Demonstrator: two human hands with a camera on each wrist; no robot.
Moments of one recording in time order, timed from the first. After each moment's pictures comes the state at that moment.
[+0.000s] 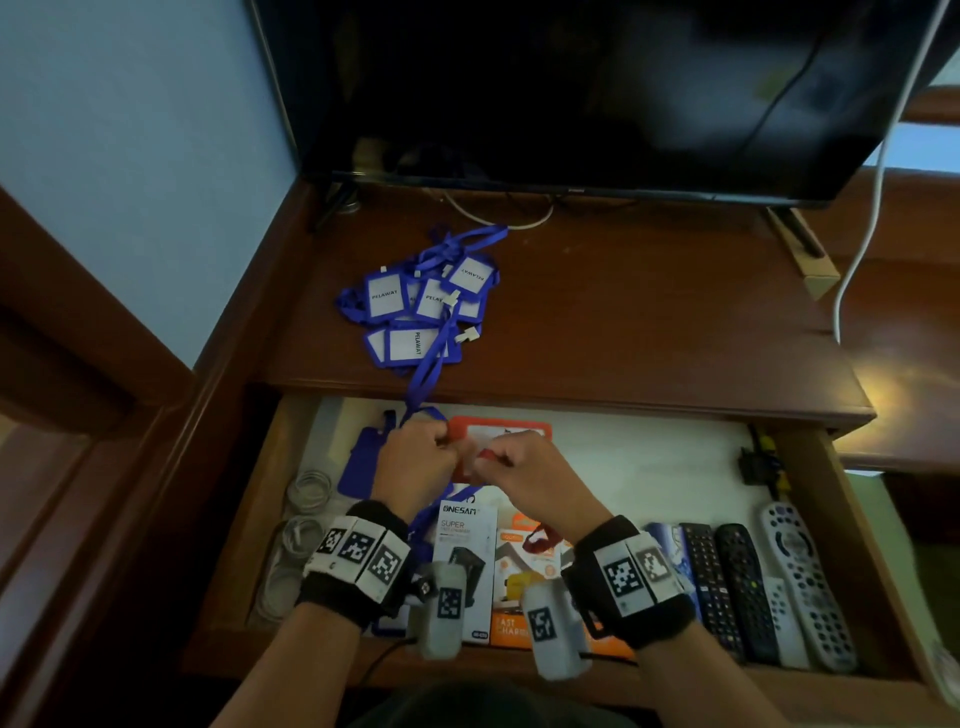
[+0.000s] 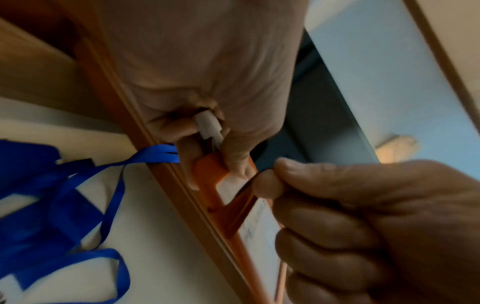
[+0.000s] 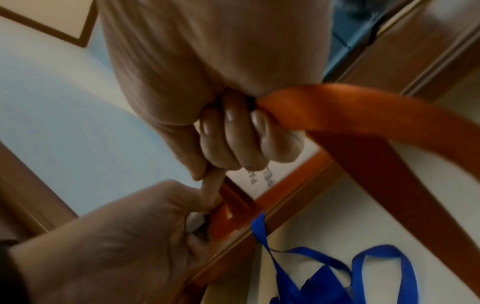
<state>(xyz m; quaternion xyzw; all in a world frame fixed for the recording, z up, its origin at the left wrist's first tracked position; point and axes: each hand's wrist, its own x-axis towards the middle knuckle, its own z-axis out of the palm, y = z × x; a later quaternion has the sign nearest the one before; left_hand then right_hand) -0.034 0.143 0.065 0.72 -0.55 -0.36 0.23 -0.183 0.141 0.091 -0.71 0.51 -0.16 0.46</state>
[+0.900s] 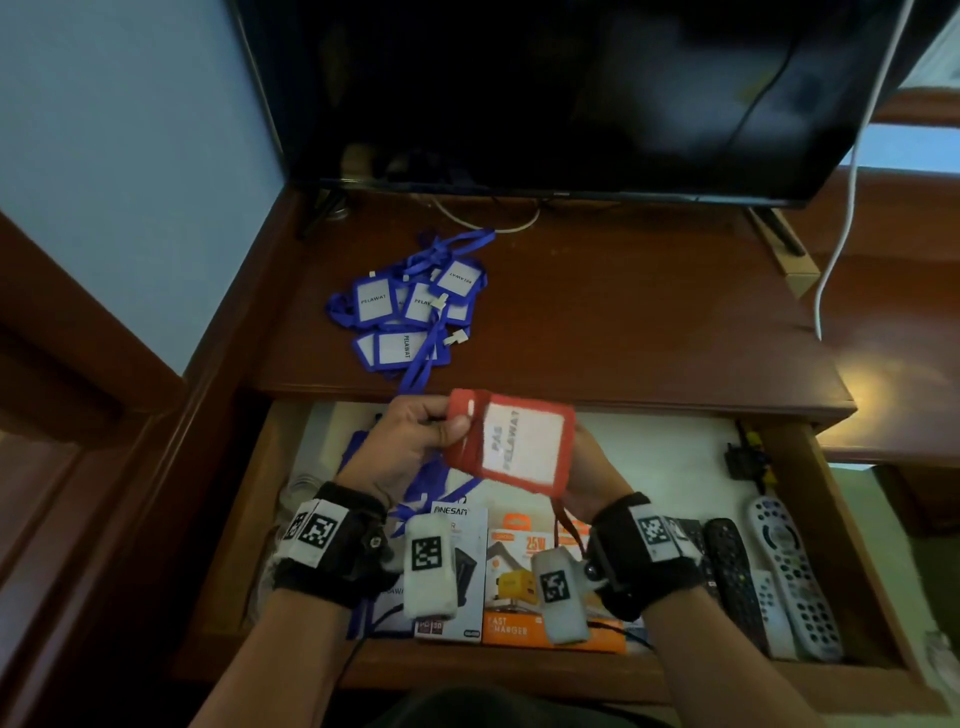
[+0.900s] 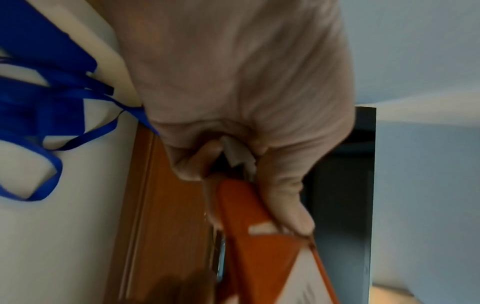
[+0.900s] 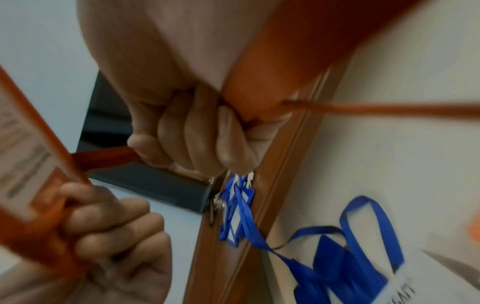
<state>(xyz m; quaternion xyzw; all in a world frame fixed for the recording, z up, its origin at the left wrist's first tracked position) -0.034 0.144 0.105 0.45 -0.41 -0.65 0.46 -0.221 0.132 0.096 -0.42 0.49 -0.34 0.69</state>
